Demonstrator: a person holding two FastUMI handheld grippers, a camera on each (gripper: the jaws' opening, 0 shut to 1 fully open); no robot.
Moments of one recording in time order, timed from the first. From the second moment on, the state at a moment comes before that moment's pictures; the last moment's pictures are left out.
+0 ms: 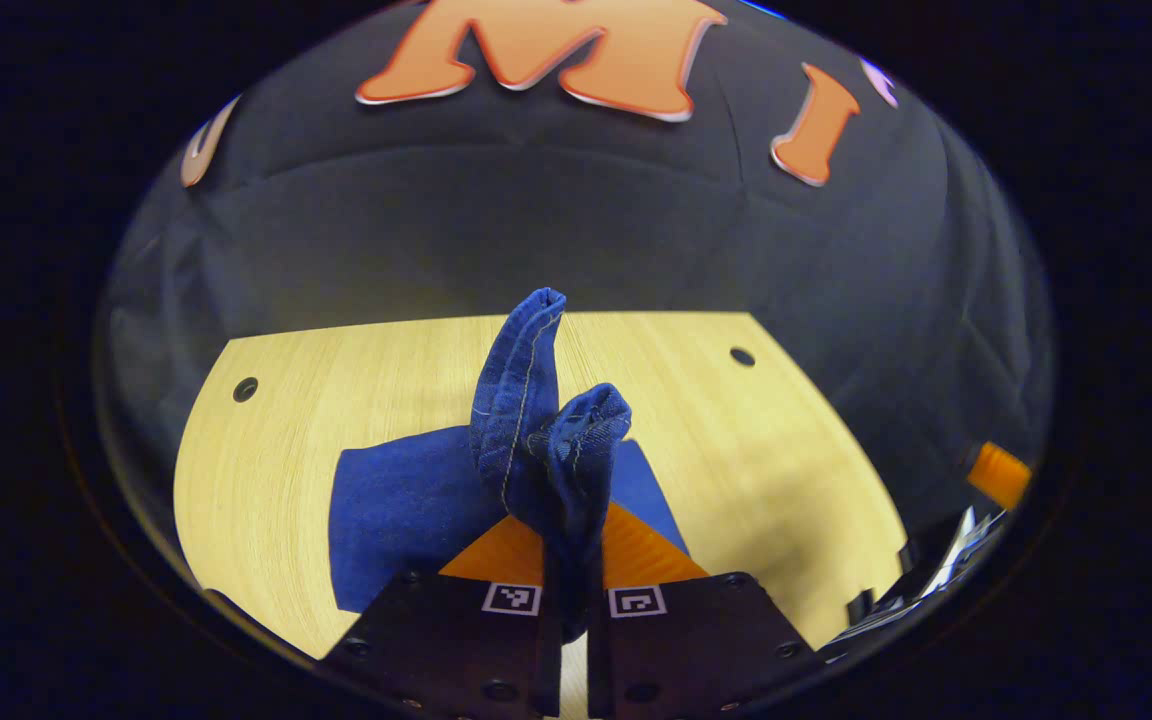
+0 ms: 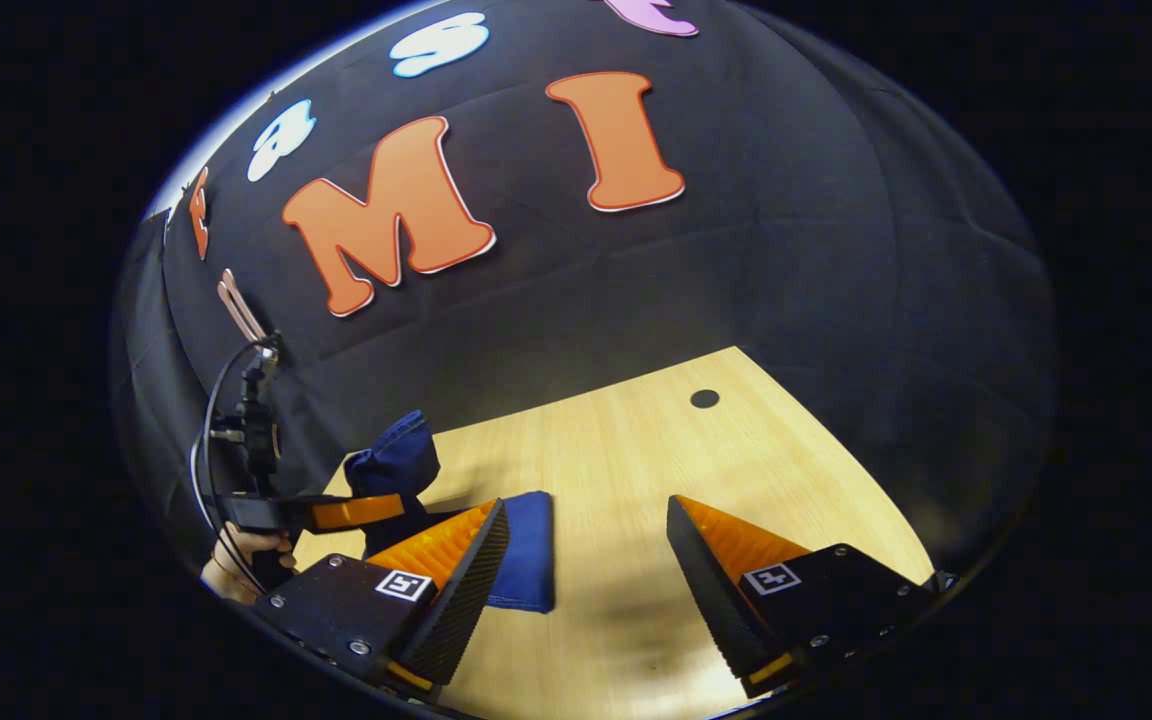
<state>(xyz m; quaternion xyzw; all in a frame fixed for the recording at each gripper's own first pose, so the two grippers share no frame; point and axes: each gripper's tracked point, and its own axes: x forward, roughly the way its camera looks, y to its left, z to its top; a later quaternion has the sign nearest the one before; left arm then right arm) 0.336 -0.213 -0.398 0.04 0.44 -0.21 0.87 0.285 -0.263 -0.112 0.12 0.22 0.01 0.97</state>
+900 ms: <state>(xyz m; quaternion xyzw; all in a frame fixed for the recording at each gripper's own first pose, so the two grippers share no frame) 0.268 -0.281 -0.474 0.08 0.47 -0.22 0.85 0.267 -0.299 -0.137 0.10 0.25 0.03 0.96</state>
